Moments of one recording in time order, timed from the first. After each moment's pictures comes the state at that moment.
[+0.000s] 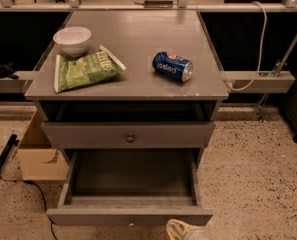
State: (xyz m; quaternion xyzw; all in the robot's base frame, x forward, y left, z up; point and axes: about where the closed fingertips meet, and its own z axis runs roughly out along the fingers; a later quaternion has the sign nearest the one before) arm 0.362 -0.085 0.472 -0.50 0.72 0.01 0.47
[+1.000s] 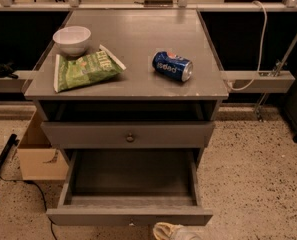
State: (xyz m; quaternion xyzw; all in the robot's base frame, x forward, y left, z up) arm 0.357 -0.041 0.442 -0.56 0.69 0.06 0.45
